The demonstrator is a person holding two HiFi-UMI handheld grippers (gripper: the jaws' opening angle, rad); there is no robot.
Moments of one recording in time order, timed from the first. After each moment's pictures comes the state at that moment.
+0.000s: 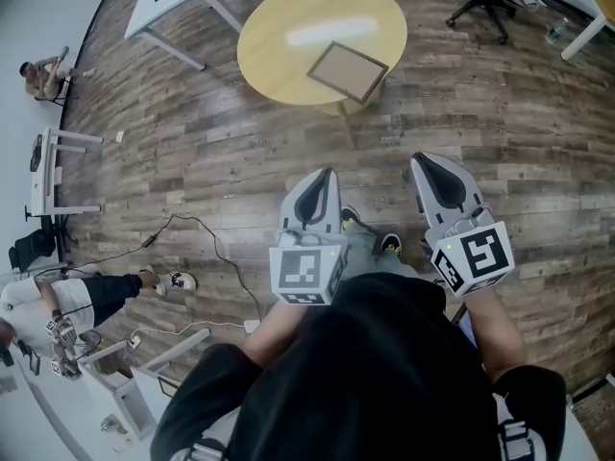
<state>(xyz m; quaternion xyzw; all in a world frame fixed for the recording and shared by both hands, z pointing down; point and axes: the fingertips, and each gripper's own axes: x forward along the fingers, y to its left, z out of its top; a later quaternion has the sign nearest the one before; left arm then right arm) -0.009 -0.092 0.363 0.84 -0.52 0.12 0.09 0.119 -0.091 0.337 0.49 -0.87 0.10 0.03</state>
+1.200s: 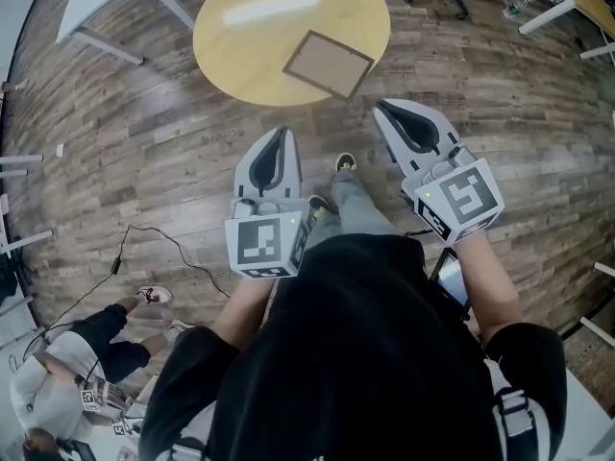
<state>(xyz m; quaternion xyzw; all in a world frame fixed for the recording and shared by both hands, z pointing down) -0.104 -0.242 0.372 0.86 -0.49 0.08 0.11 0.019 -0.241 0.342 0.45 -0.88 0.05 0.12</state>
